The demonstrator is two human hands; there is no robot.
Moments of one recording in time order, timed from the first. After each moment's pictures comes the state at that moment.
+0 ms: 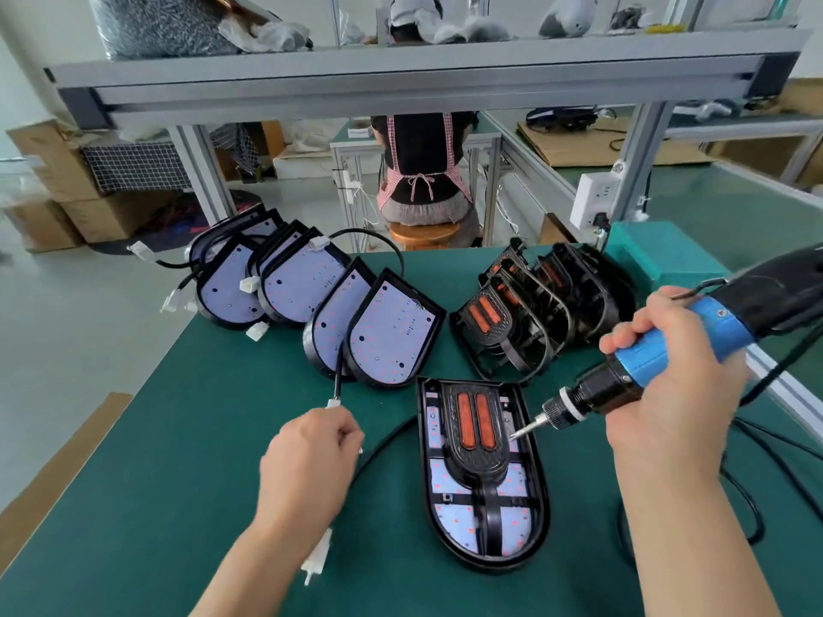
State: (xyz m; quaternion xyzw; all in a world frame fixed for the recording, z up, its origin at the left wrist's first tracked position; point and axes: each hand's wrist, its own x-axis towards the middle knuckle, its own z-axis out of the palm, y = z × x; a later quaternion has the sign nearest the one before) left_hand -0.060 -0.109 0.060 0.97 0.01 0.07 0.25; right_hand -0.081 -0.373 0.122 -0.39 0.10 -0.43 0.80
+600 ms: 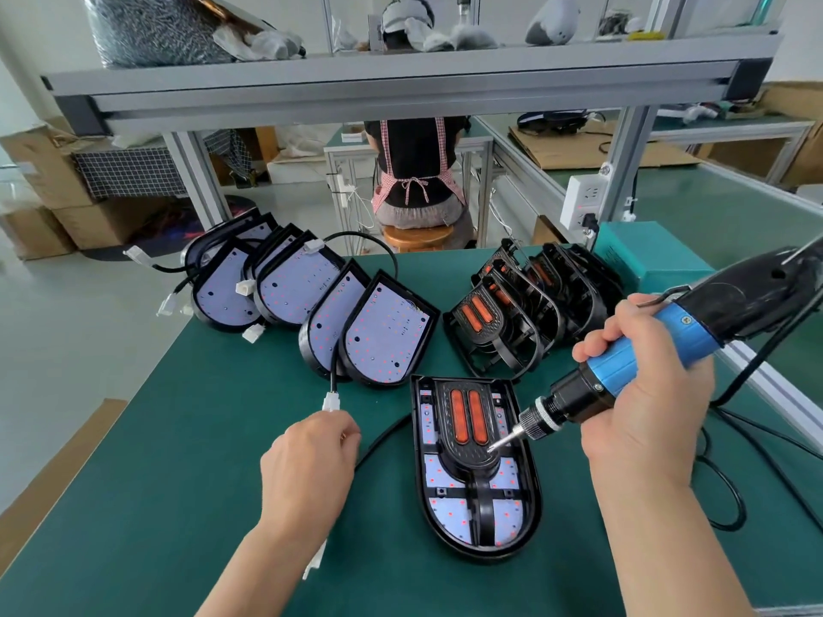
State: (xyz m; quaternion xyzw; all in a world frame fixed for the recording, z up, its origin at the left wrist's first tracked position) left_hand -0.065 -0.113 0.055 0.98 -0.01 0.09 0.19; right_hand -0.100 -0.356 0.122 -0.40 0.08 -0.42 0.81
